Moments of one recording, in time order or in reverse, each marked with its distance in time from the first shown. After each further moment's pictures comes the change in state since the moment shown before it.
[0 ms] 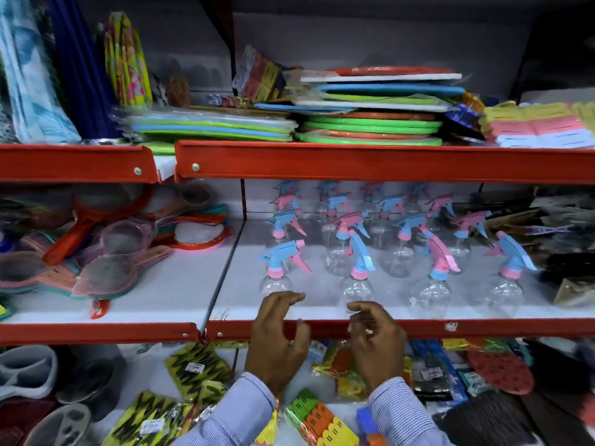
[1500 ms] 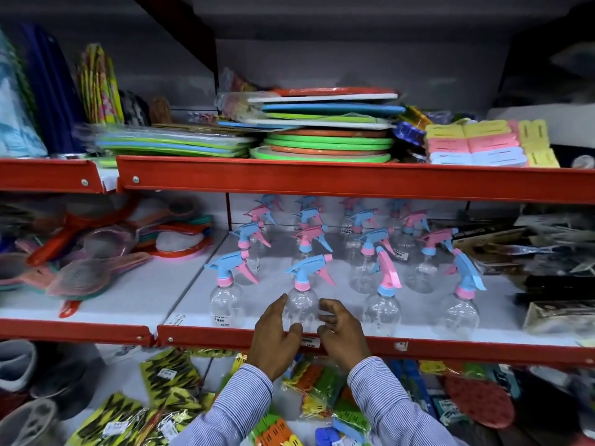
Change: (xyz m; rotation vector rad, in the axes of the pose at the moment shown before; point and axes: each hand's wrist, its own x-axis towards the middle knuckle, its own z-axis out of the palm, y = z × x) left_hand 0.010 0.049 0.102 0.032 -0.175 -0.376; right_hand 0.068 0.050 -0.048 0.058 -0.562 0.197
